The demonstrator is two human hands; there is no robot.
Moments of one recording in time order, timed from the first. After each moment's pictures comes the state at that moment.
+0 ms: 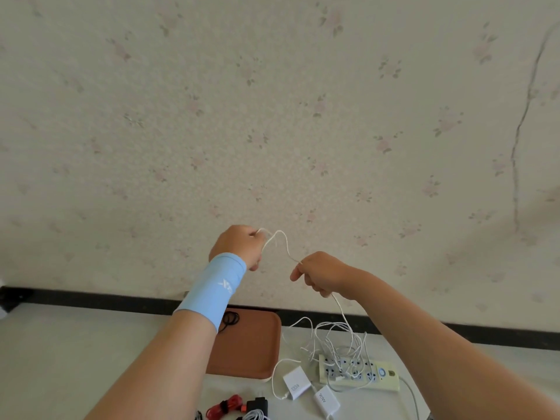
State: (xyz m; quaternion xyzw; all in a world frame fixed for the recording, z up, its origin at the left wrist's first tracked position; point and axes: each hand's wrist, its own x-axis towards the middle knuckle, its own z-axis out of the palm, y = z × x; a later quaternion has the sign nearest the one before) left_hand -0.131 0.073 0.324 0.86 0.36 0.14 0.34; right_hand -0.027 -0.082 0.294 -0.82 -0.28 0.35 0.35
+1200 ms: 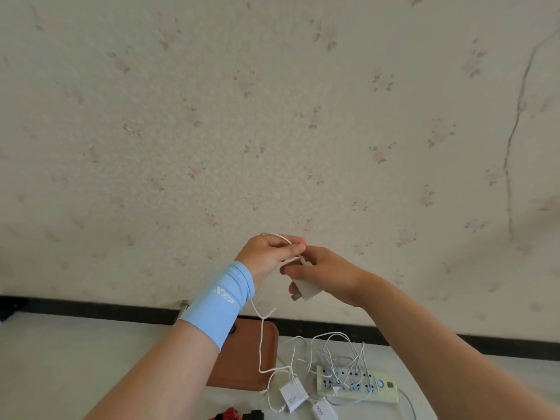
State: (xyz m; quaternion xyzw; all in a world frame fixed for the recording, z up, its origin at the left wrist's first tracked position) left_hand -0.124 0.030 0.338 0.70 0.19 0.14 0.67; right_hand -0.038 -0.103 0.324 -0.68 -0.36 0.37 0.52
